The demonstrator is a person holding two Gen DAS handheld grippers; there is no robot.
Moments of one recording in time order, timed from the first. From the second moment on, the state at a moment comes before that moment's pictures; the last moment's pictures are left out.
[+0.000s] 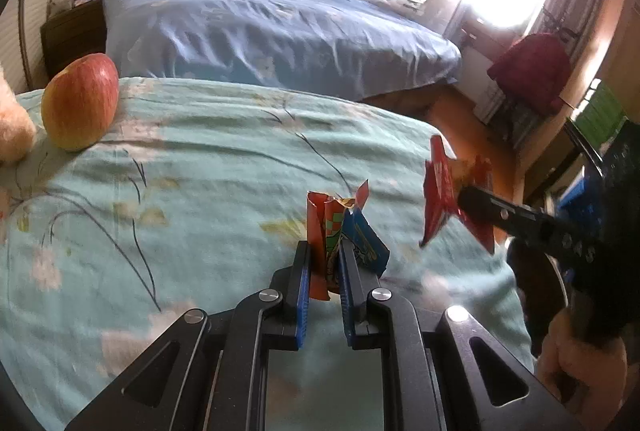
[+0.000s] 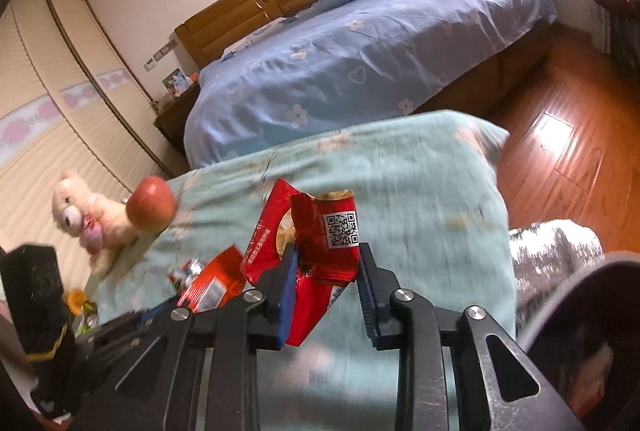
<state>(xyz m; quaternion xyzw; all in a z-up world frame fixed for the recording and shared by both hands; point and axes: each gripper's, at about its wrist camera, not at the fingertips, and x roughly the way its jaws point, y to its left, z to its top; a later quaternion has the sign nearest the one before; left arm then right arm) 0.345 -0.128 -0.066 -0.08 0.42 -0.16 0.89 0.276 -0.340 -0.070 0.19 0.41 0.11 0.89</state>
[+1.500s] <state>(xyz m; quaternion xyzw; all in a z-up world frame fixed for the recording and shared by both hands) 0.230 -0.251 -0.031 0.02 0.39 -0.27 0.88 0.116 -0.437 -0.066 0.20 0.36 -0.03 0.91</state>
